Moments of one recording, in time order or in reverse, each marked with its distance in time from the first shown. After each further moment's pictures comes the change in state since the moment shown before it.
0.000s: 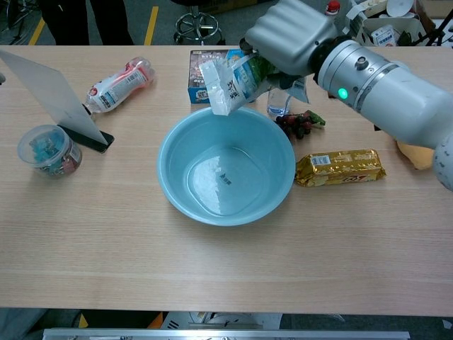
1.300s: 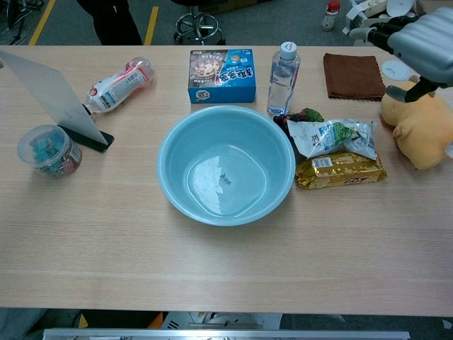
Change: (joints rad) left arm 0.011 -0.027 -0.037 0.002 -0.032 0.038 0.102; right arm -0.366 0.293 -0.096 -0.038 -0.213 0.035 0.315
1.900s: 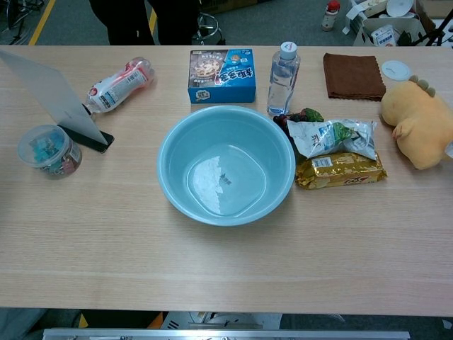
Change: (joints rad) left arm 0.134 -0.058 -0.062 0.055 -0.166 0.210 0.209; right arm -0.383 0.204 -0.051 -0.155 -0.134 0.355 0.175
